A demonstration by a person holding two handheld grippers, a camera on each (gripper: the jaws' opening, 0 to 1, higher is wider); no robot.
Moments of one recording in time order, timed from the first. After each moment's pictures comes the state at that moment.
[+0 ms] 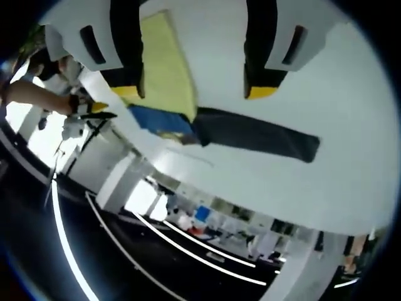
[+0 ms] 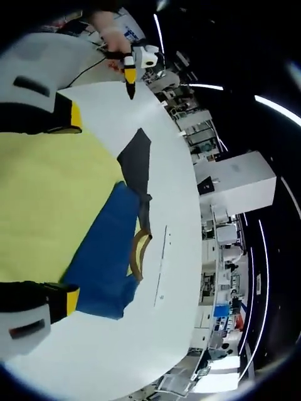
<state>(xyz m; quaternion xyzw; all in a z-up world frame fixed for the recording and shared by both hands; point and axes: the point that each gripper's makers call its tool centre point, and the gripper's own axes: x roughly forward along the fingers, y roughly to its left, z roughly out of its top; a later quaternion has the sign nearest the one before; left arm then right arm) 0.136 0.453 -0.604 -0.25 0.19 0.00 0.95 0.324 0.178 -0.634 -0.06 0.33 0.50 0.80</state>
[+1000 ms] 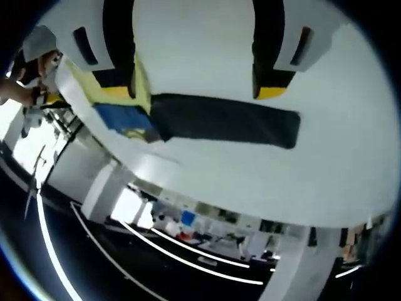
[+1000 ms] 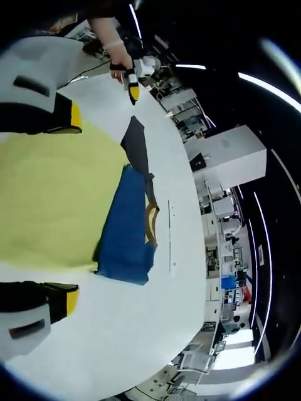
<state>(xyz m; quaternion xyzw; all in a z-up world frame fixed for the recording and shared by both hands) 0.176 0.533 -0.635 -0.21 0.23 0.05 0.95 0.313 0.118 -0.635 -0.02 0.34 0.44 0.83</state>
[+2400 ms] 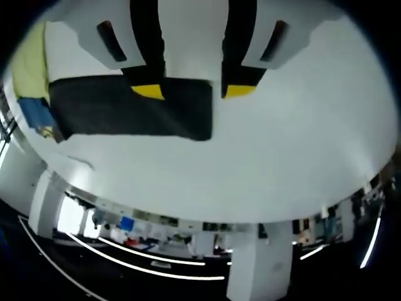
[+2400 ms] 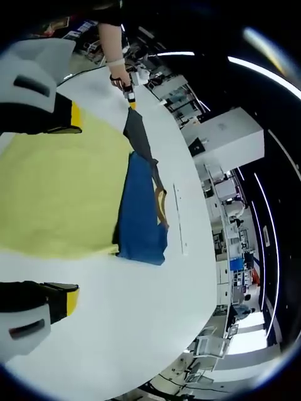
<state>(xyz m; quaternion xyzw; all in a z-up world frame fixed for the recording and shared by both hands) 0.184 0.675 -0.714 -0.13 0.28 0.26 0.91 0.308 0.088 -0.651 0.01 0.37 0.39 0.84</state>
